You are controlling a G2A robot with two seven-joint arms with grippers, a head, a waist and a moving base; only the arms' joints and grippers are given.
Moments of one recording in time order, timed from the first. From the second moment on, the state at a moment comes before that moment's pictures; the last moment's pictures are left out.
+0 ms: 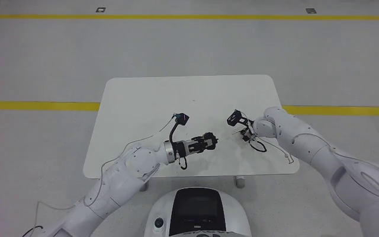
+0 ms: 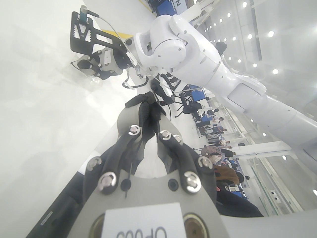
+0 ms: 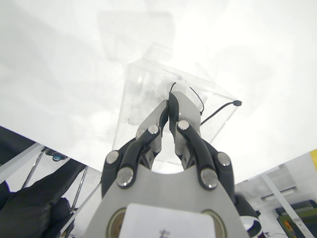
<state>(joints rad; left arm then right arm) 1.21 -1.11 -0.82 -1.56 -0.01 -0.34 -0.53 -0.56 -1.05 0.17 -0.91 -0.59 -0.34 0.80</state>
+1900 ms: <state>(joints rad) 1.21 -1.11 -0.82 -1.56 -0.01 -0.34 -0.53 -0.74 -0.59 0.33 -1.50 -0.18 -0.34 0.10</state>
